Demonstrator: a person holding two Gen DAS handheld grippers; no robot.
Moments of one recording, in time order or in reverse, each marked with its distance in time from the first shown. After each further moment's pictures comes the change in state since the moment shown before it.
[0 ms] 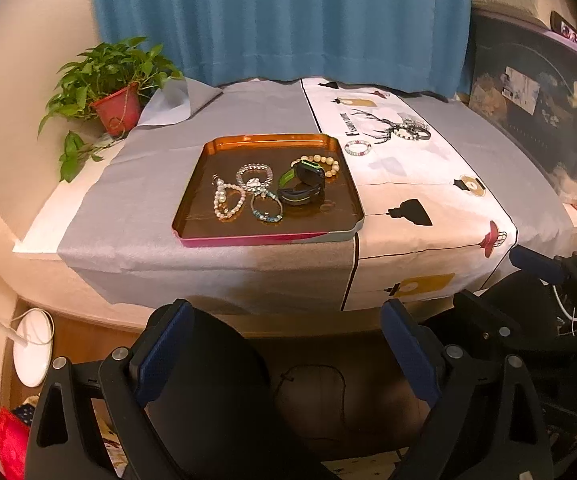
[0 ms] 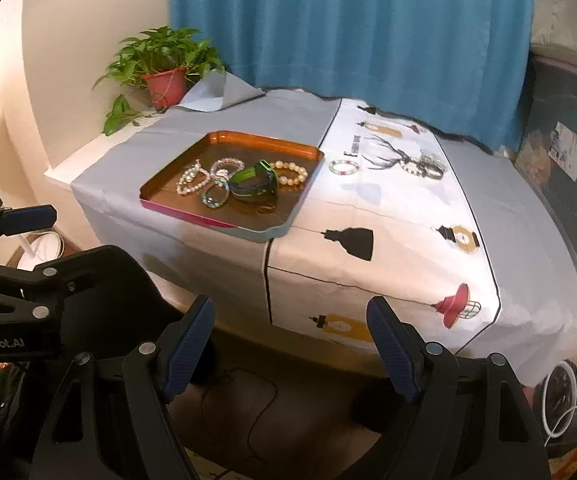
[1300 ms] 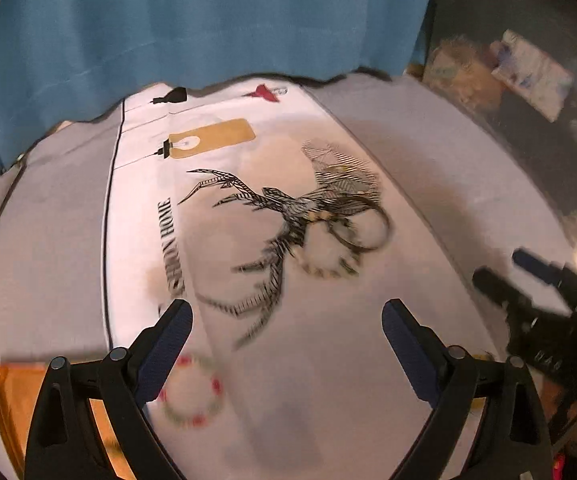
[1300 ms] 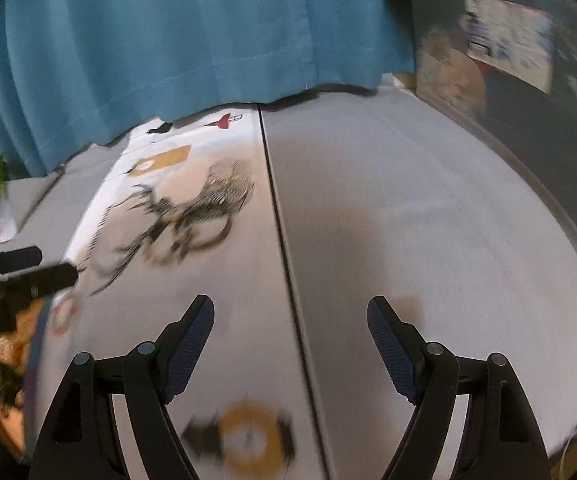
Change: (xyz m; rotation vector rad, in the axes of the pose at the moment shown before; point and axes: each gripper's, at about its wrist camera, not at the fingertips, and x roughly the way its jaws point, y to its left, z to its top) left arm 0.301 -0.191 0.272 0.221 0.126 -0.255; right arm 0.232 -0.334 0.128 0.407 0.043 -0.198
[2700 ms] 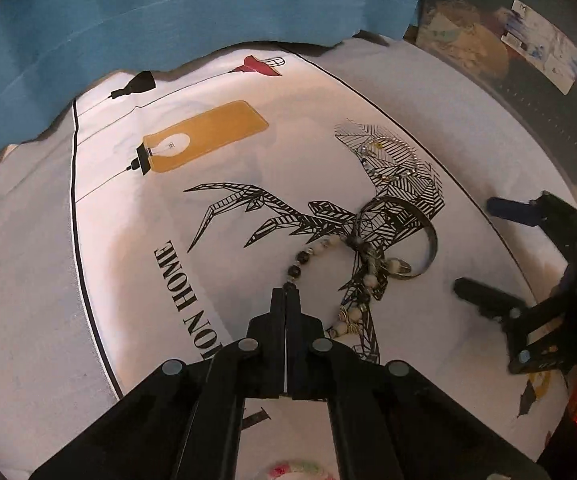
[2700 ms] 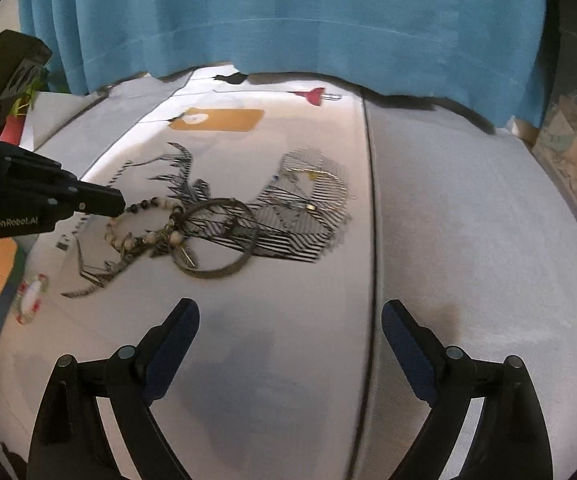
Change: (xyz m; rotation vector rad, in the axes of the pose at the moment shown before) left arm 0.061 0.054 0.044 0.148 0.119 -0.129; right arm 0.080 0.061 0.036 -0.341 0.075 0.161
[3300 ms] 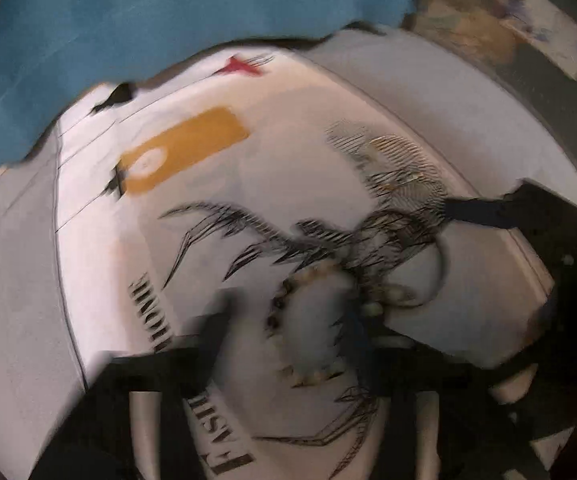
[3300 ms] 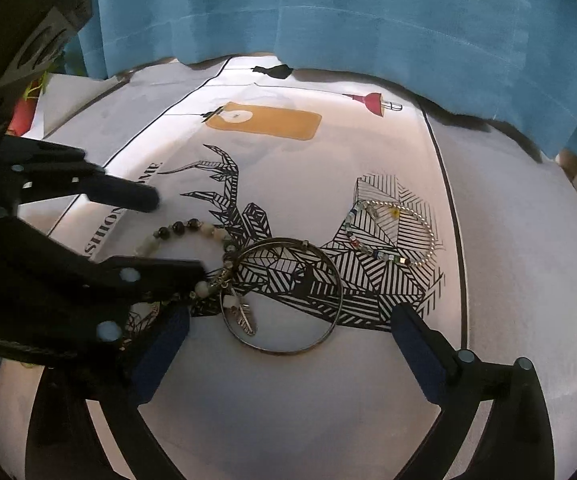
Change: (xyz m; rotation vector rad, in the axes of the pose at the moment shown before) left arm 0.025 -0.016 0.019 0.056 0.005 0.023; right arm 0.032 0.034 0.028 -0.059 0.000 0.041
